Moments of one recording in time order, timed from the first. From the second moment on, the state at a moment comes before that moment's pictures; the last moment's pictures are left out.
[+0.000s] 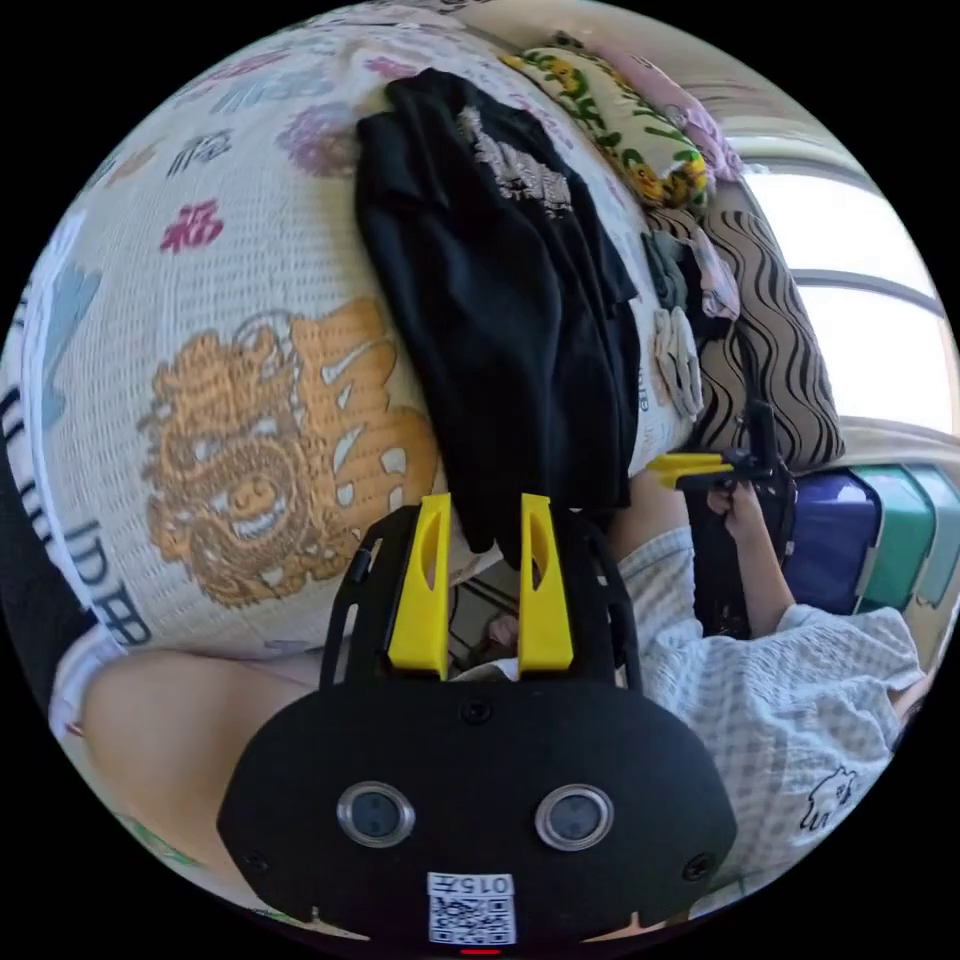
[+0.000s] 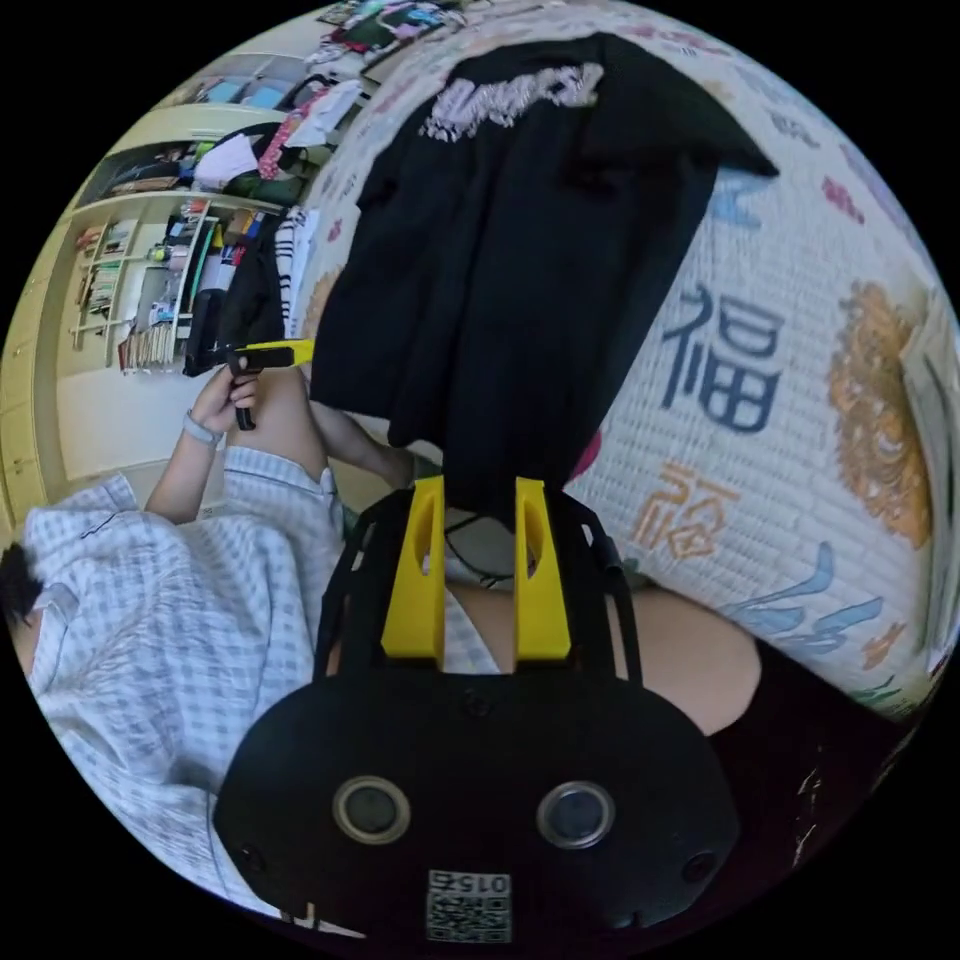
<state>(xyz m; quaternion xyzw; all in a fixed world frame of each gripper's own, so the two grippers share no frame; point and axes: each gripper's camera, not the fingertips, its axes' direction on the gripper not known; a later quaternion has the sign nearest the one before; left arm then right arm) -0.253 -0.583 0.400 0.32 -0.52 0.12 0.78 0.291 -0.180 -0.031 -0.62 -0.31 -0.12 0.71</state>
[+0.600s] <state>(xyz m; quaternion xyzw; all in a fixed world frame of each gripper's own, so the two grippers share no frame) -0.207 -0.563 0.327 0.36 -0.63 0.13 0.68 0.444 -0.249 0.016 -0.52 -0.22 -0.05 0.82</state>
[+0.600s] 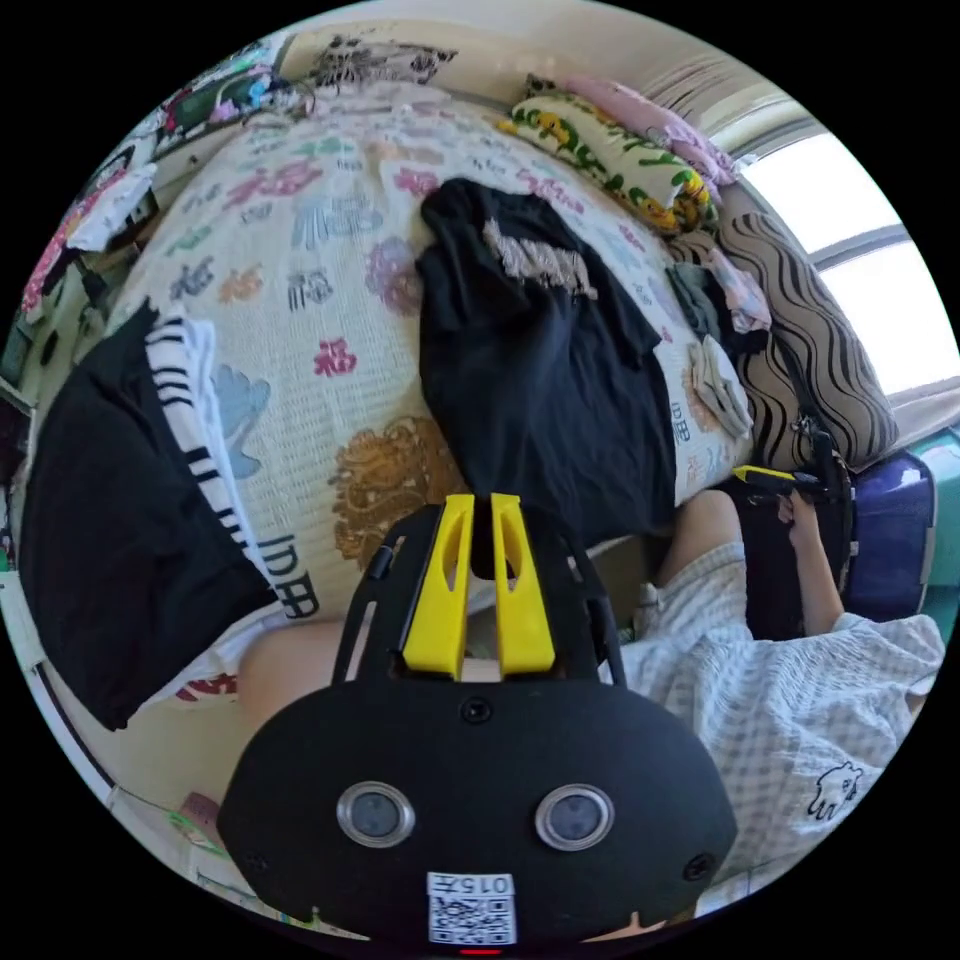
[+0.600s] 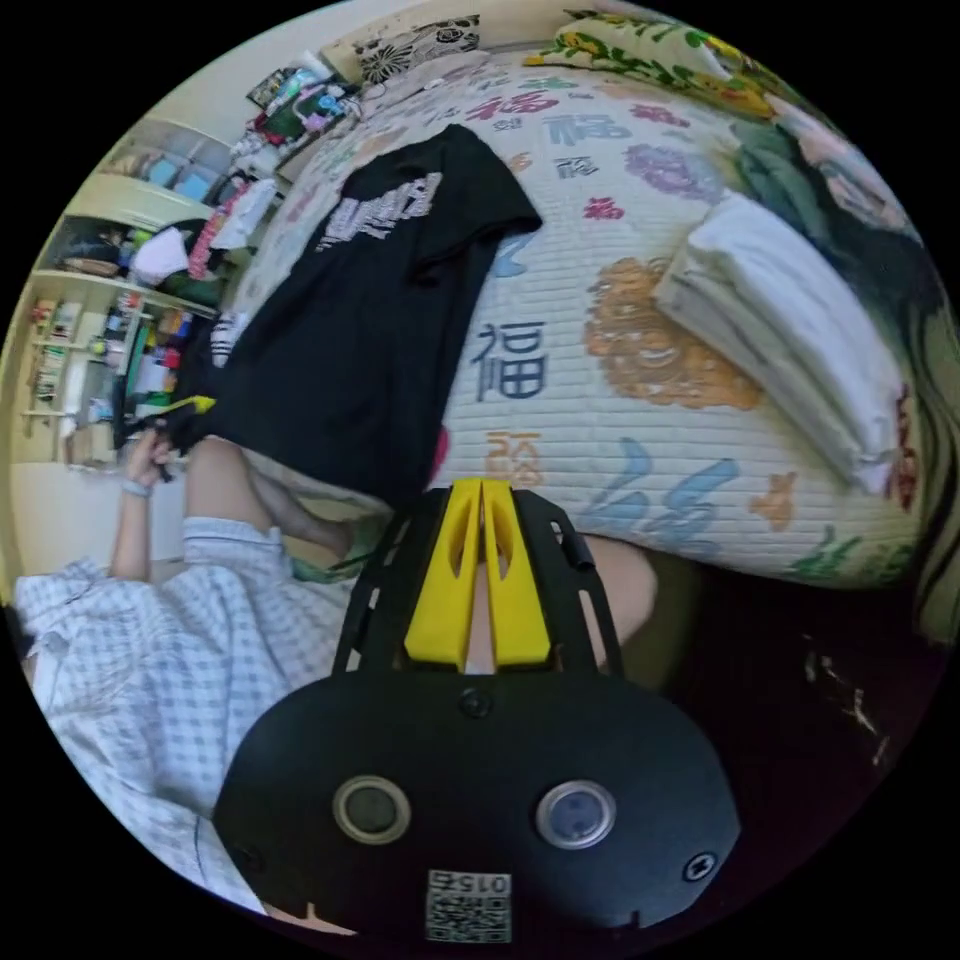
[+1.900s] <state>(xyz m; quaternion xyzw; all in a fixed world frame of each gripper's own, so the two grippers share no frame) -0.284 -0.550 0.233 0.38 -0.47 0.08 0.79 0.560 -0.309 0.062 -0.57 -0.18 -0.05 0.80</state>
